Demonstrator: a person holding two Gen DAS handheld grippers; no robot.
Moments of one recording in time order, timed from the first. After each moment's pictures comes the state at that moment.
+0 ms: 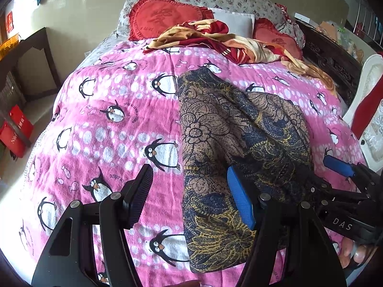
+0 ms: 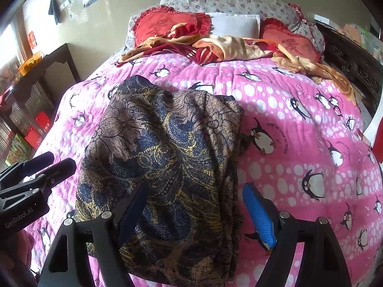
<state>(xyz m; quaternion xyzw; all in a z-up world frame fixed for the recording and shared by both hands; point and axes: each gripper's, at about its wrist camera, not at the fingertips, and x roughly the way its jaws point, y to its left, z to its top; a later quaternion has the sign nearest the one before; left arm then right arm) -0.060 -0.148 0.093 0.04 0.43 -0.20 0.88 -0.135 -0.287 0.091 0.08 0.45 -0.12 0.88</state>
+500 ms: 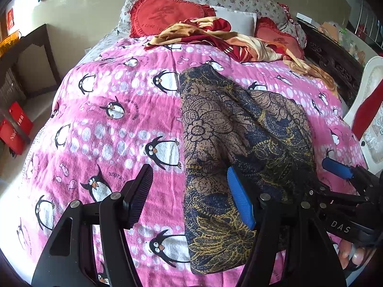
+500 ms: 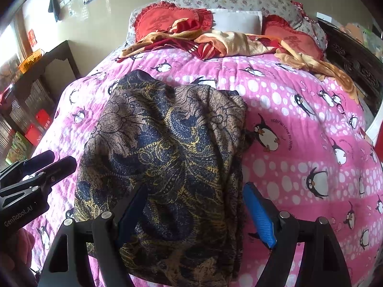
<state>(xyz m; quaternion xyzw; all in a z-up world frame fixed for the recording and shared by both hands) -0.057 -0.147 0.088 0.04 0.44 -0.20 0.88 -0.131 -0.285 0.085 0.08 0.46 -0.11 0.88</state>
